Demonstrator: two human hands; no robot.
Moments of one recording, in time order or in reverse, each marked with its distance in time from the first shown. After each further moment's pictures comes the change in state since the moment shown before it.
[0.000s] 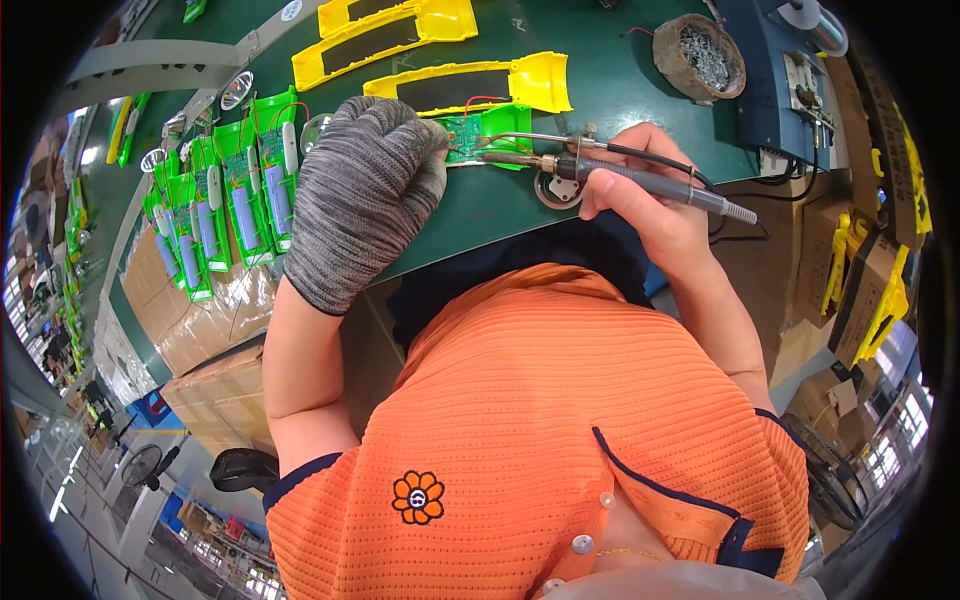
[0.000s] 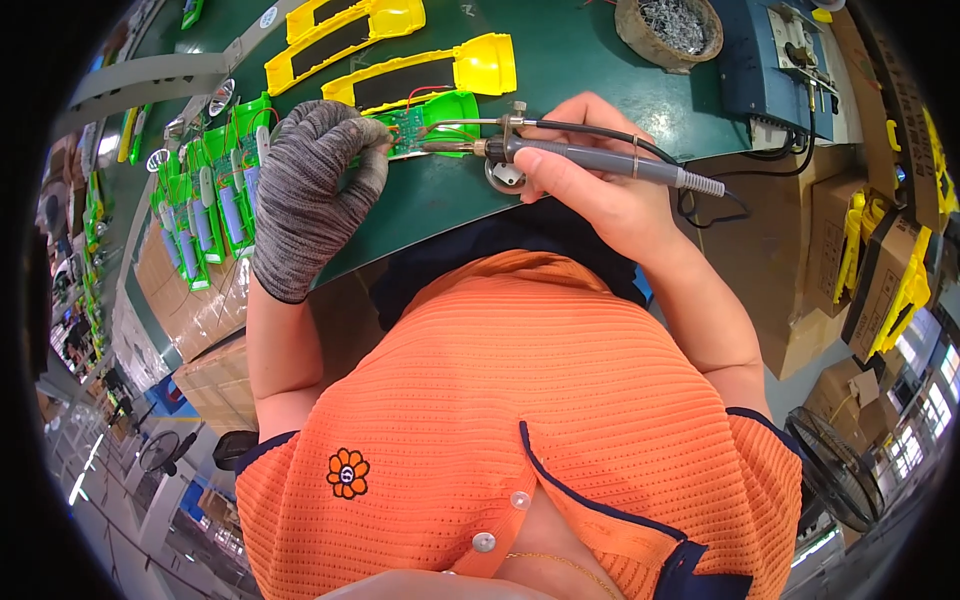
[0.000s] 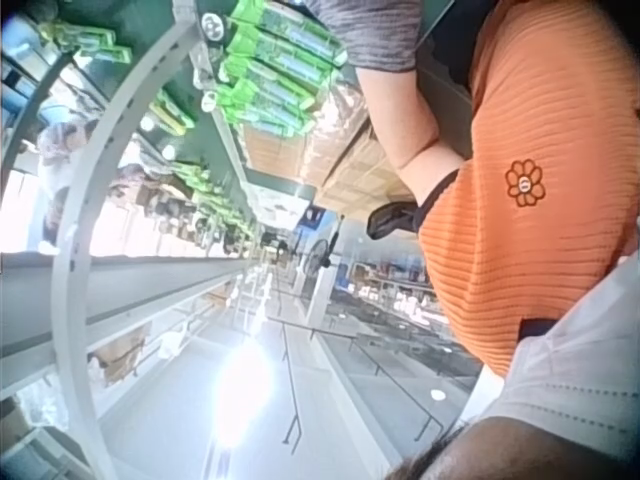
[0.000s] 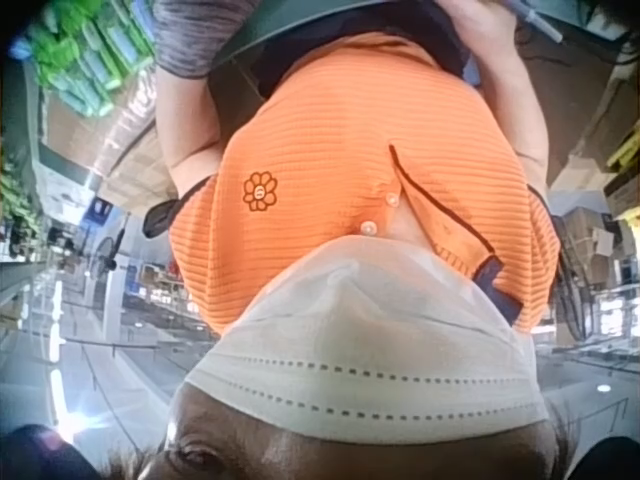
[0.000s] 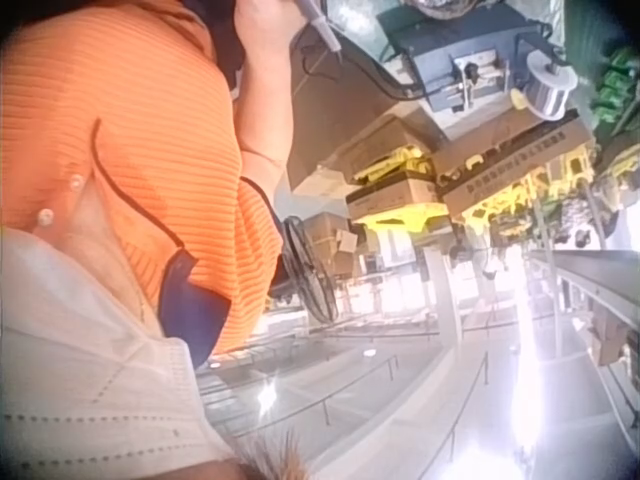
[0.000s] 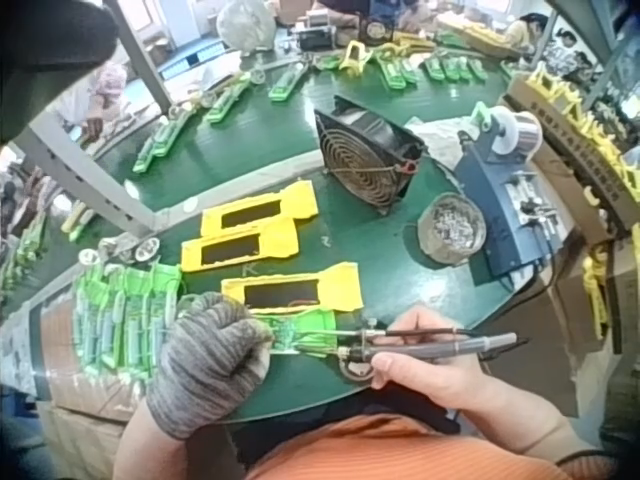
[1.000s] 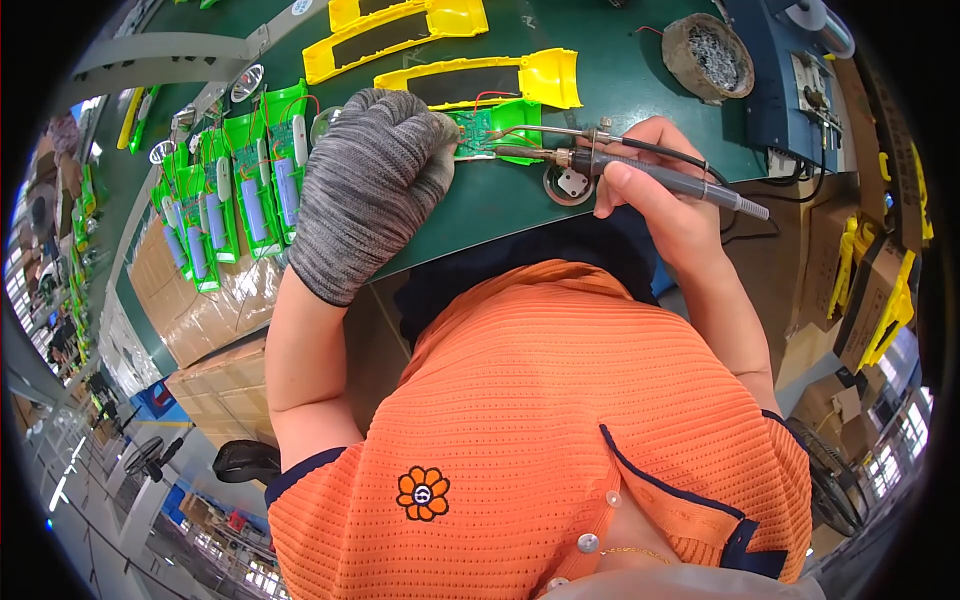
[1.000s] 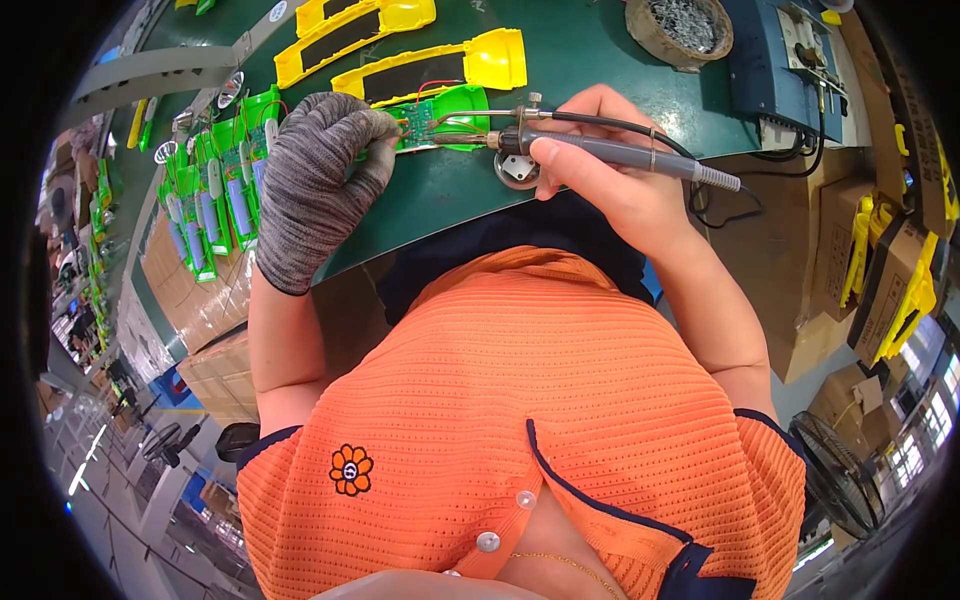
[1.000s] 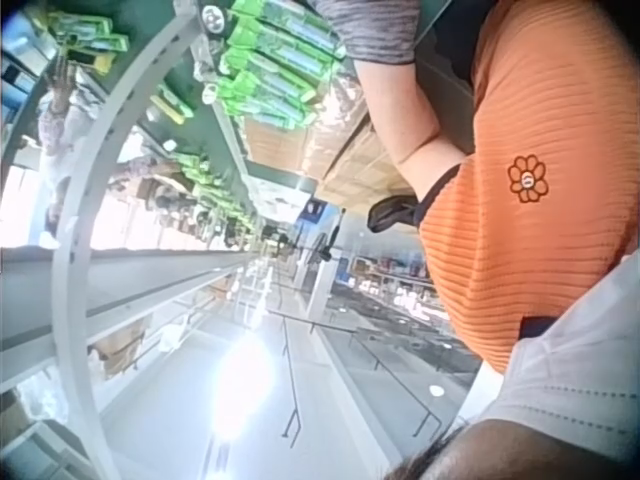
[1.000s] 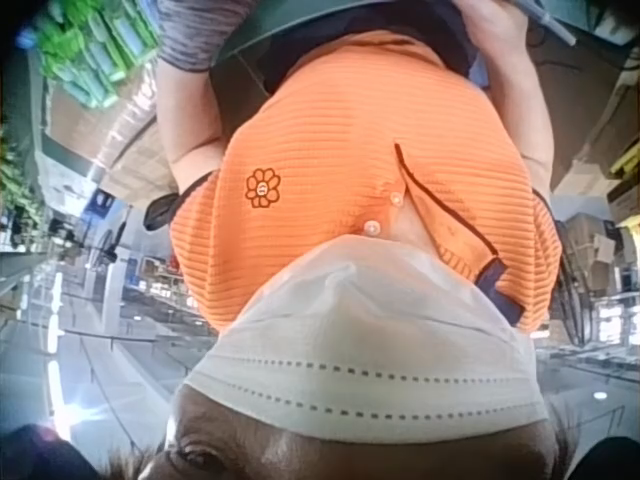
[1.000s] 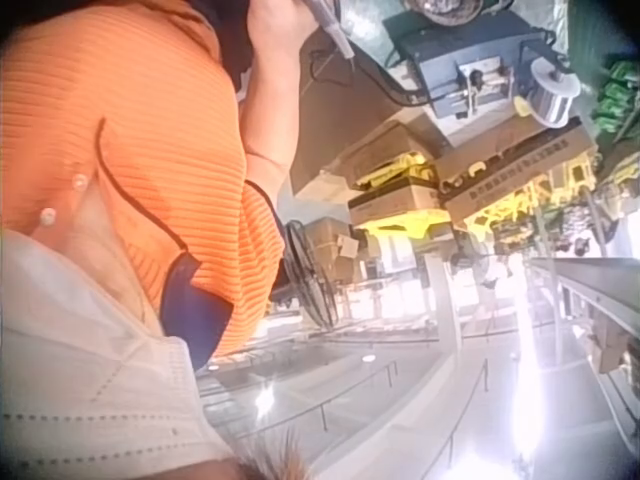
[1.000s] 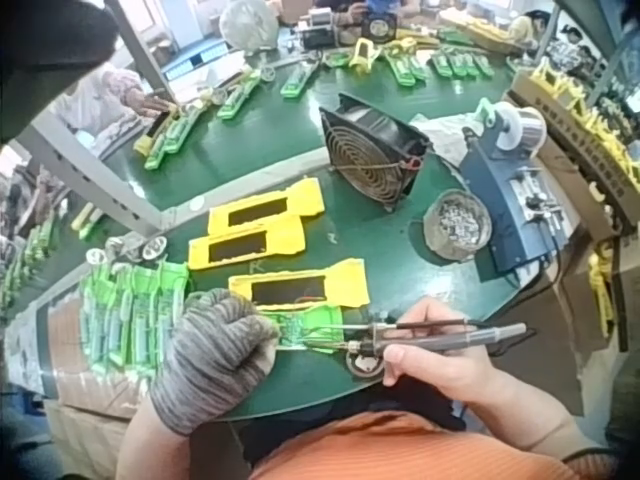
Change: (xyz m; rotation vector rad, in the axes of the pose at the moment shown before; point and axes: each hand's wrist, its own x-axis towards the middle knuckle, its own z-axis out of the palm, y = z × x) left_hand 0.001 -0.004 0.000 -0.016 -0.017 0.035; right_hand 0.000 -0.001 -0.006 0.048 -0.050 -0.026
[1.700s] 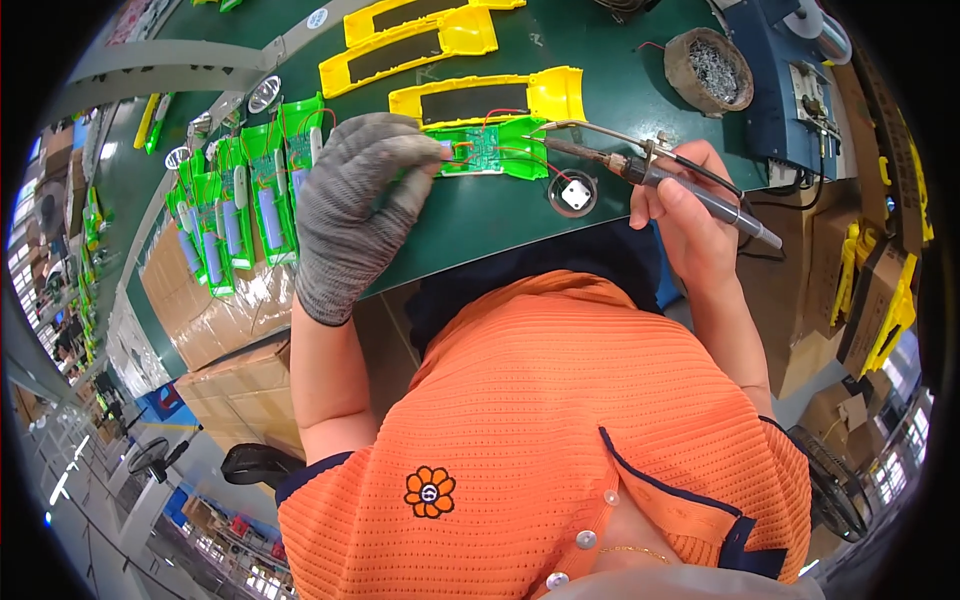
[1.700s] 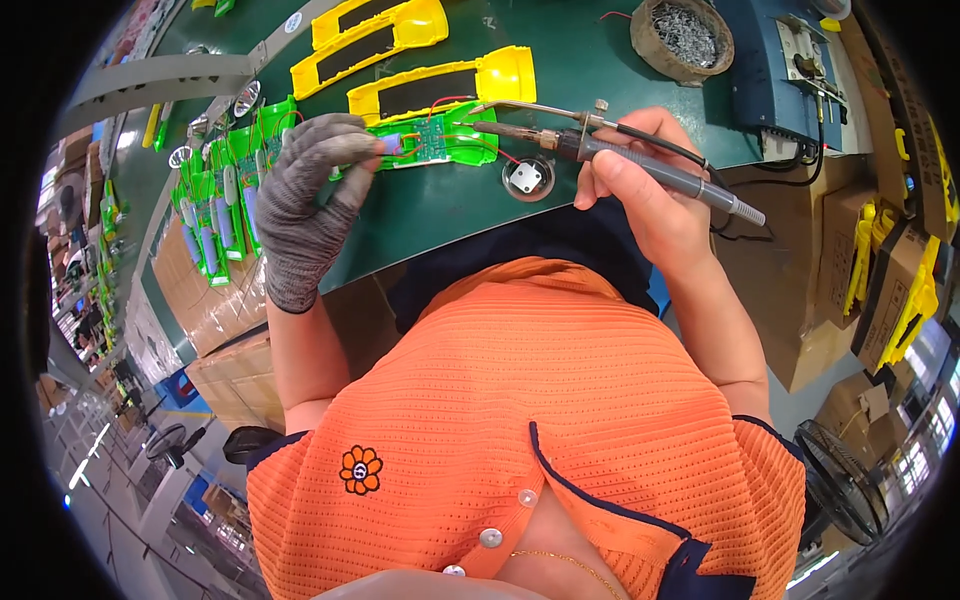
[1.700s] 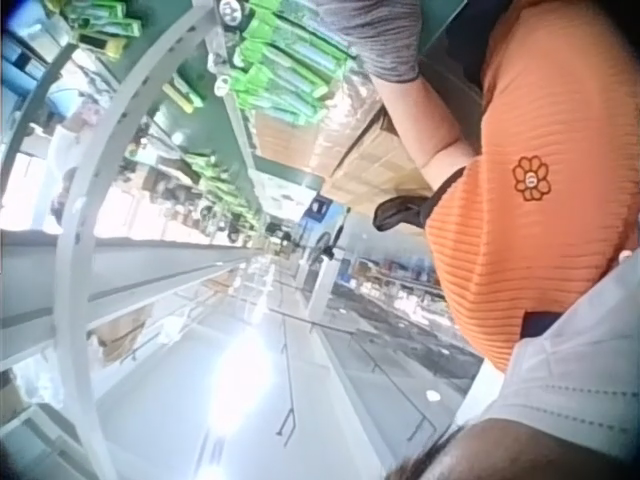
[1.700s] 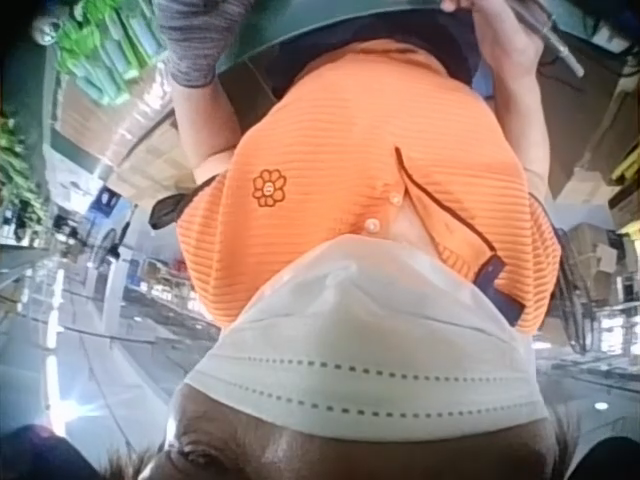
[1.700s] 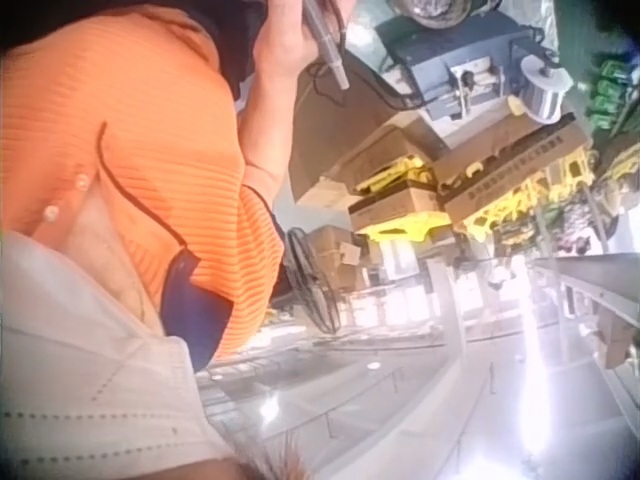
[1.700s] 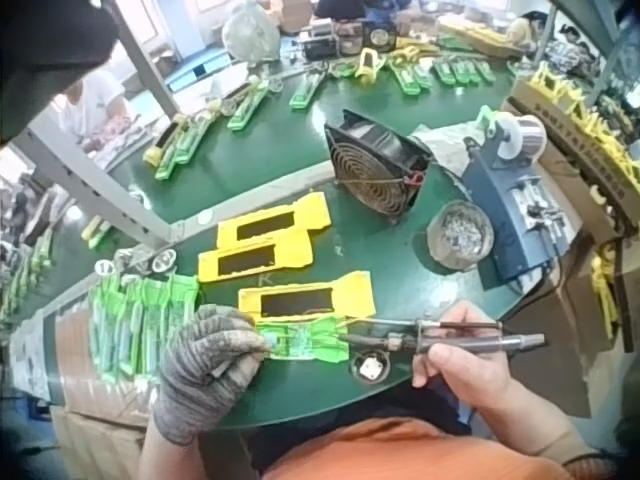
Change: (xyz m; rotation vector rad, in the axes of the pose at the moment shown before) left_hand -0.014 -0.002 -0.014 -0.205 0.176 -0.062; right_hand -0.010 0.005 -0.015 0.170 0.047 -0.170
